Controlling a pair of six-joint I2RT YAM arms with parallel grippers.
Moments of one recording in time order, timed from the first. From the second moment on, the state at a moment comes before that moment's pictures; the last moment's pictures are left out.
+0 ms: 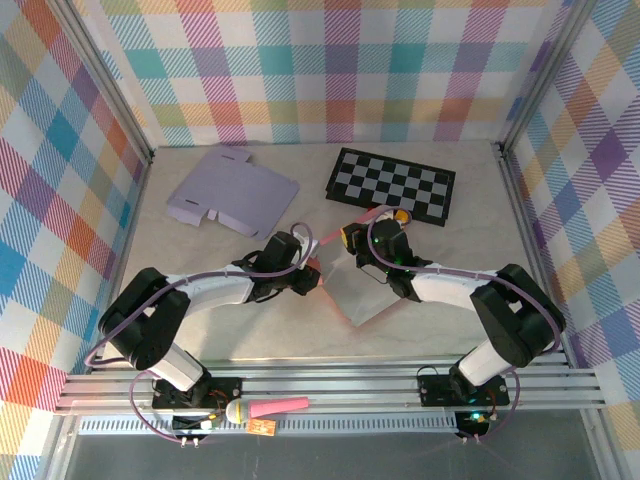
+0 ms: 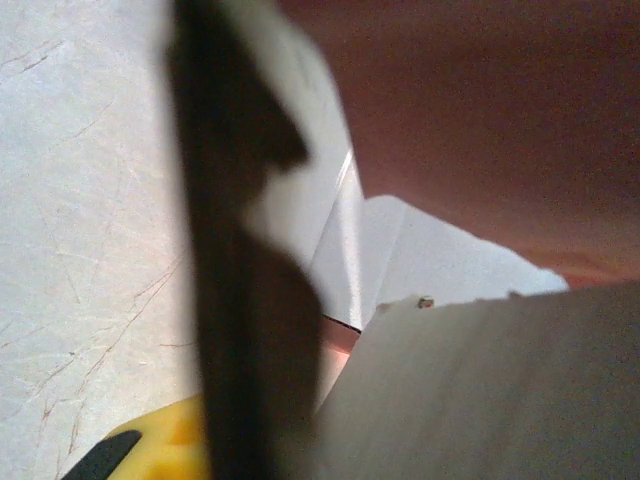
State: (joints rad) left arm -0.68 1.56 0.74 -0.02 0.16 -0.21; right arm 0.65 1.54 0.67 0.52 -0.01 1.73
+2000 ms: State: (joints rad) left arm -0.73 1.49 0.73 -0.03 0.06 -0.29; right arm 0.66 1.69 0.56 0.99 -0.06 1.67
